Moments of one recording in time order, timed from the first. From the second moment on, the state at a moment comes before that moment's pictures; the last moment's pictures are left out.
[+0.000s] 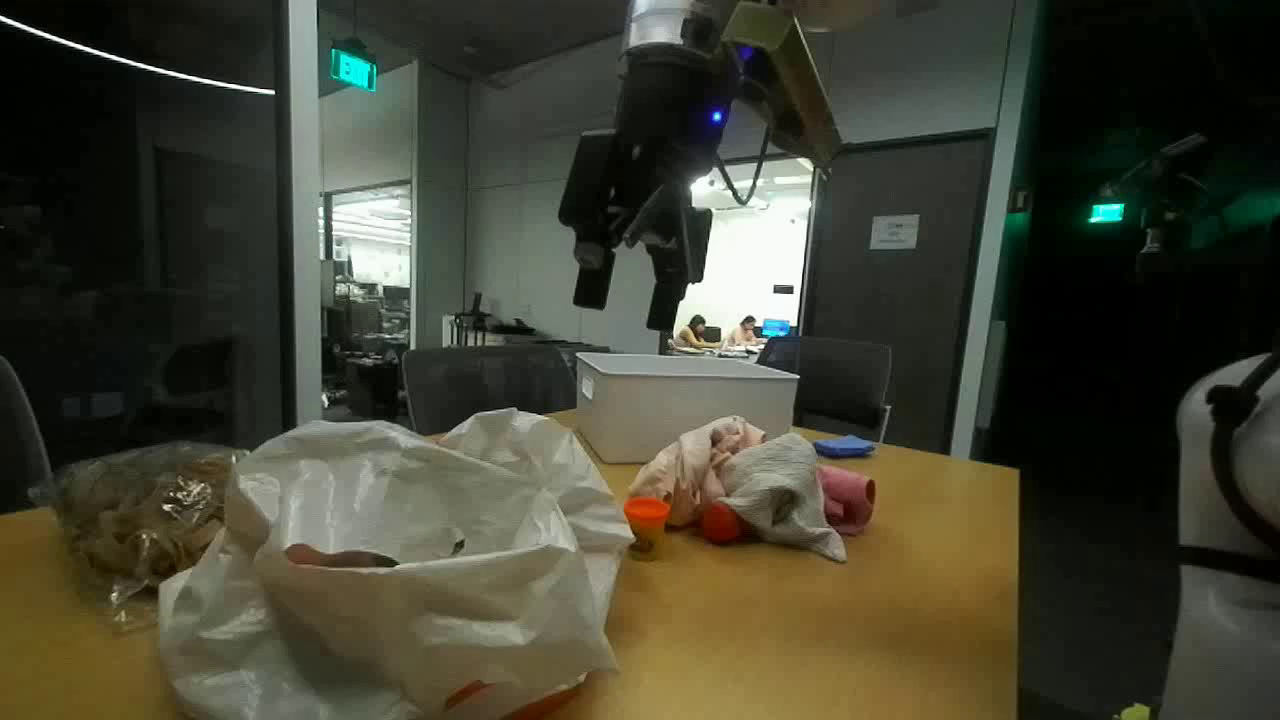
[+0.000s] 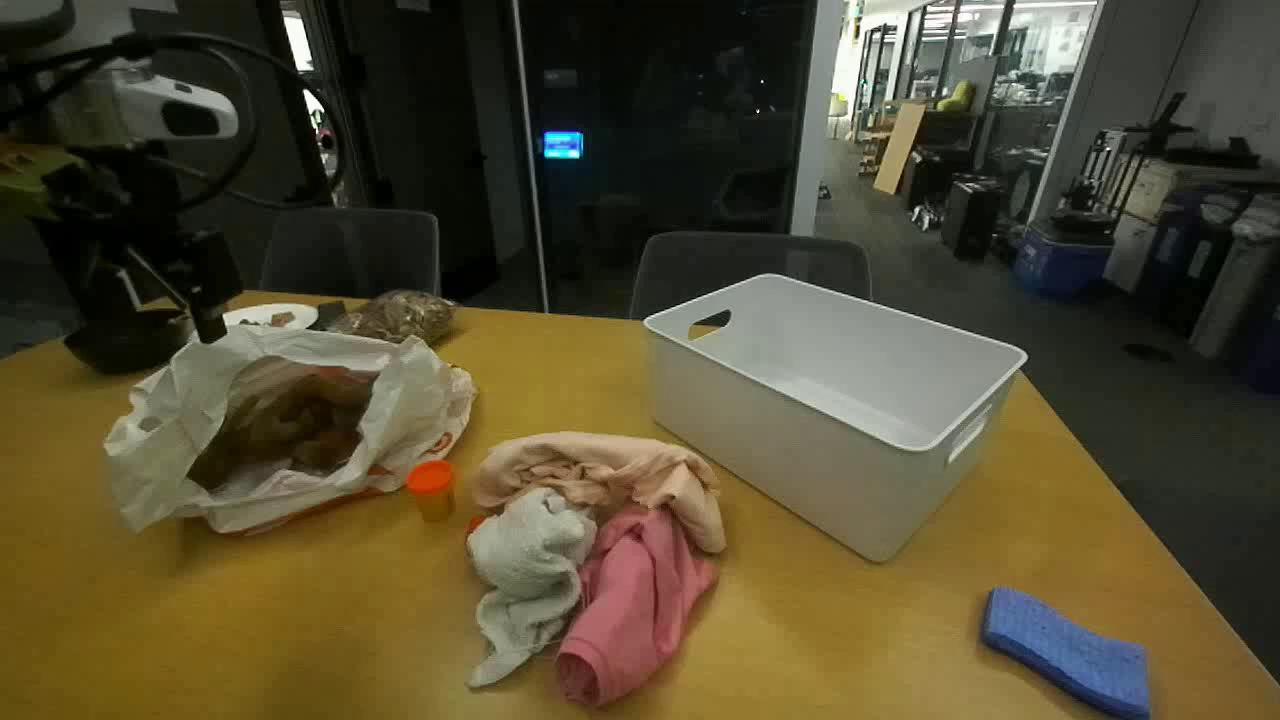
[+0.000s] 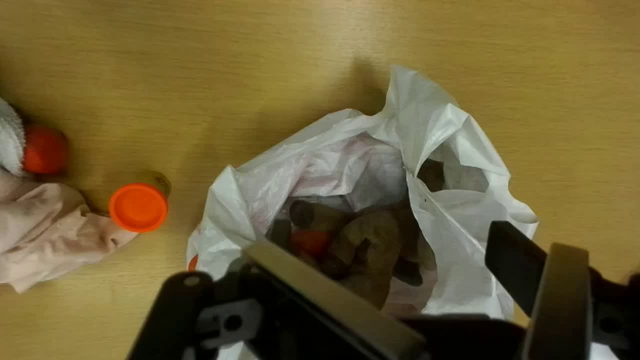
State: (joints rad) arm 0.23 -0.54 0.21 -2.34 0.25 1.90 0.14
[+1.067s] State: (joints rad) arm 0.21 -0.31 0.18 -2.34 0.30 2.20 0.07
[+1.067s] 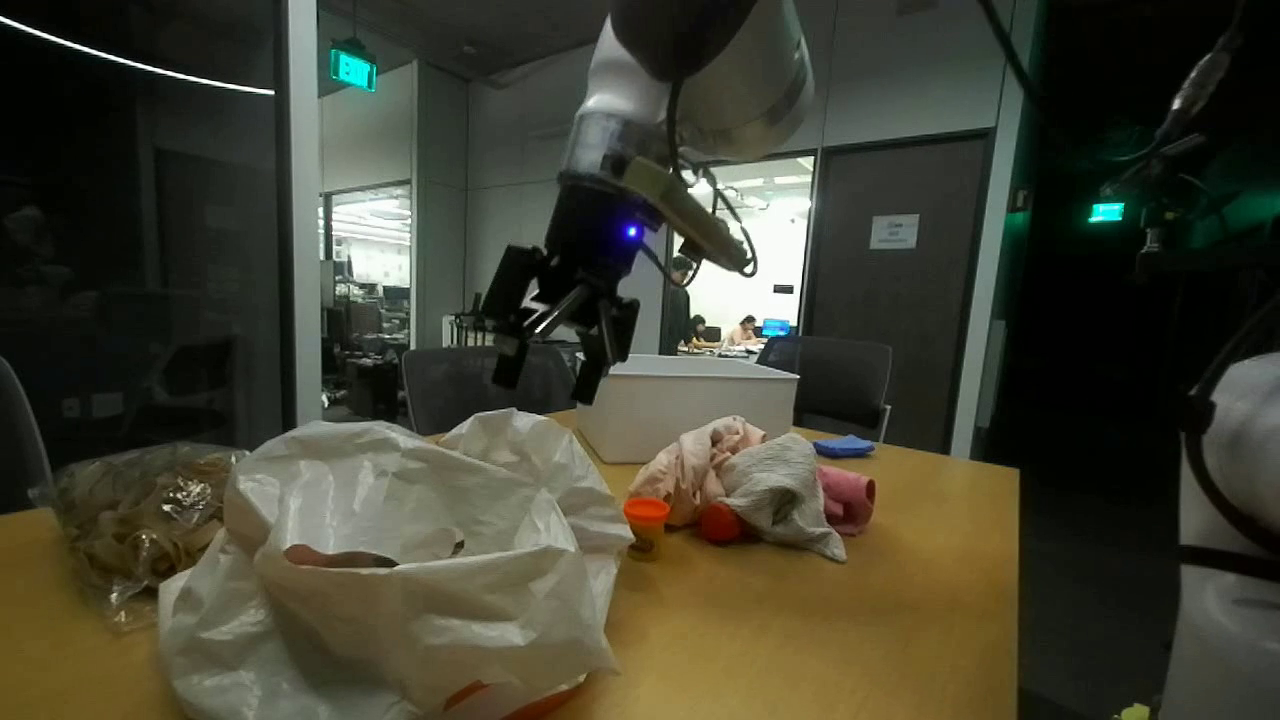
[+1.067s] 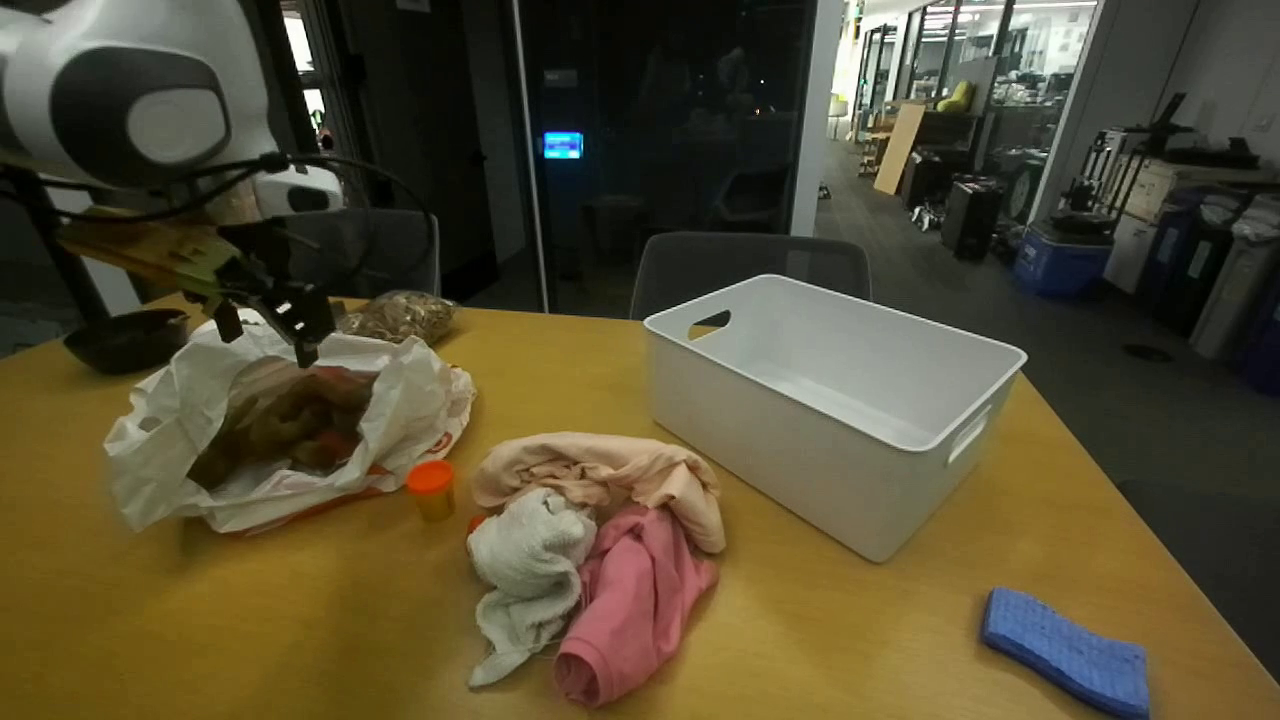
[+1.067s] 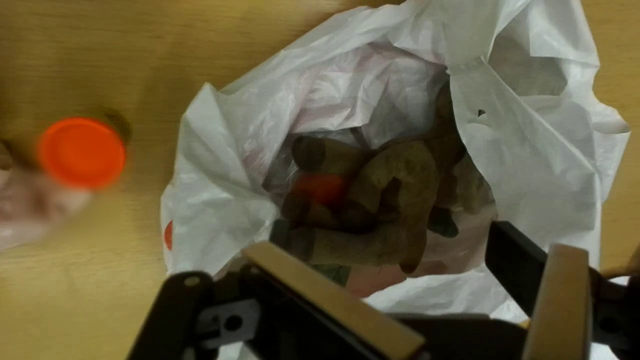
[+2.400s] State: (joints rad) arm 0.19 0.20 0.18 -2.06 0.32 2.30 -0.14
